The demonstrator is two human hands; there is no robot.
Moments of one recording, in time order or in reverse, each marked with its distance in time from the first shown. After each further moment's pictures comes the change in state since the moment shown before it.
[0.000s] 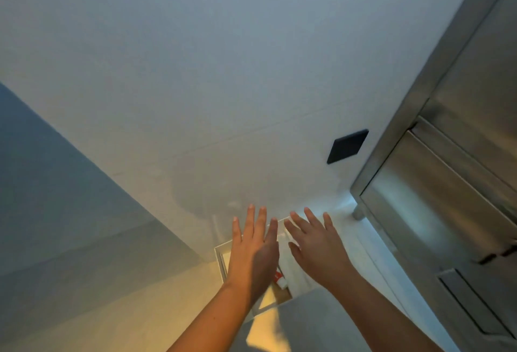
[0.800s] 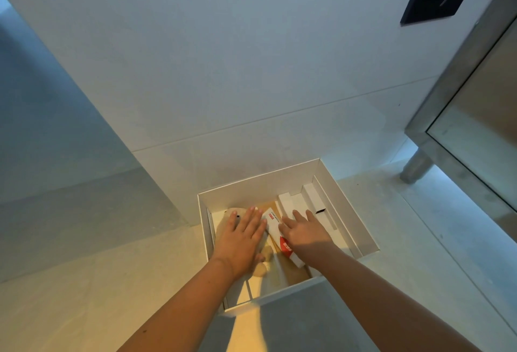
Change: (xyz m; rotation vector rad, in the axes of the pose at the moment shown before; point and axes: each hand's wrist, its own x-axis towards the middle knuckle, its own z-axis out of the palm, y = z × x) left_hand 0.029 -0.069 0.328 0.305 -0.286 0.125; right_hand 0.071 0.013 0.349 -0.318 -0.278 -0.280
